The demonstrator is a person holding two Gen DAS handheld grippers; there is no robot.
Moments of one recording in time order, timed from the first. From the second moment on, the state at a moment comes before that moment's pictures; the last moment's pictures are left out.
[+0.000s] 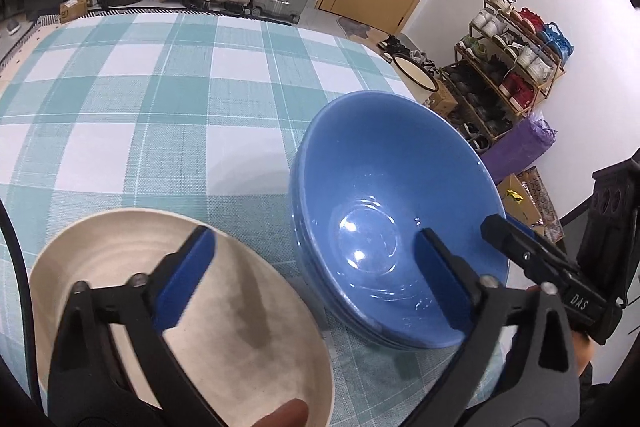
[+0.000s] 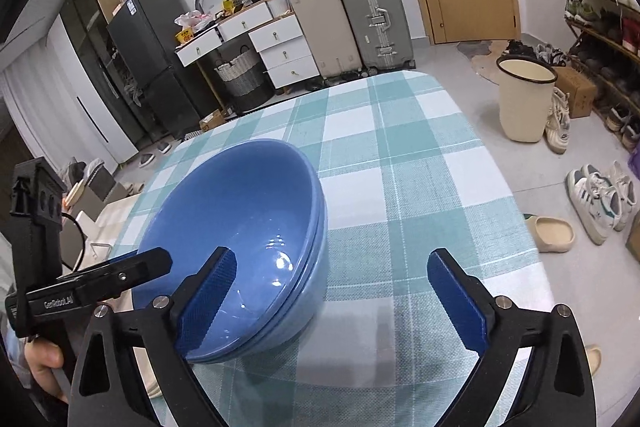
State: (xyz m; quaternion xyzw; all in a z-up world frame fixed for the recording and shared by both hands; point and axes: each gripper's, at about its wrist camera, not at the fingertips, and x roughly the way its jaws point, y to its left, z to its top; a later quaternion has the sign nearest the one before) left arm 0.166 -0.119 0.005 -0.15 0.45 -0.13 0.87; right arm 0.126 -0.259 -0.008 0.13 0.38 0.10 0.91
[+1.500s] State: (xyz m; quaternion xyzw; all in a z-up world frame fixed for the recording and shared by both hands) left arm 0.138 -0.133 0.034 -0.12 0.42 -0.12 0.89; right arm 0.094 -0.238 0.021 0.13 0.35 0.10 0.92
